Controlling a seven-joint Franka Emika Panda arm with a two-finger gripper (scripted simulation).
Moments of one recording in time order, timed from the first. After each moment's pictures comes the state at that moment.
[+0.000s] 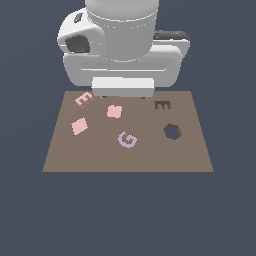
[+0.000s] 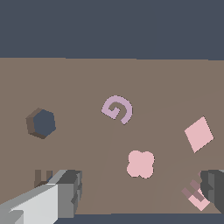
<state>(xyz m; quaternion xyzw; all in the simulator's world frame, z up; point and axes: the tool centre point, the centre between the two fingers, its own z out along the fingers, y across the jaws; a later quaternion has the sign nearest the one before) -0.003 -0.009 0.170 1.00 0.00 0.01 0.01</state>
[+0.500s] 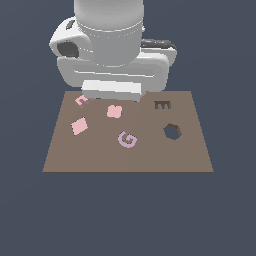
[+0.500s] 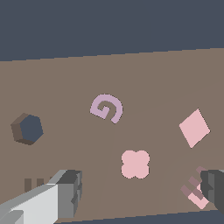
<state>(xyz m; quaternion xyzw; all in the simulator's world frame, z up) -0.006 -0.026 0.159 1.00 -0.03 0.01 0.01</state>
